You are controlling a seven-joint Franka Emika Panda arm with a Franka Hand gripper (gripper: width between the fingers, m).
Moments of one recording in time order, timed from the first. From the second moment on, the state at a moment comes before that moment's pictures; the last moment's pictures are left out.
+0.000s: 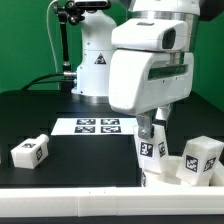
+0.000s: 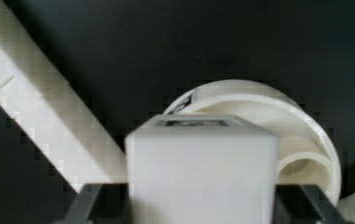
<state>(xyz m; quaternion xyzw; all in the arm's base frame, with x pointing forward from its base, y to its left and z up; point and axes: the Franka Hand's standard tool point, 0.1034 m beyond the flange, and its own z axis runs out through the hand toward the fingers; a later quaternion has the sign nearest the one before) 0.615 0.040 0.086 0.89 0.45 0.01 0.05</state>
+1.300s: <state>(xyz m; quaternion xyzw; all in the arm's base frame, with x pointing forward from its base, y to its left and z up) 0.609 0.049 0.083 0.98 -0.18 0.02 0.00</state>
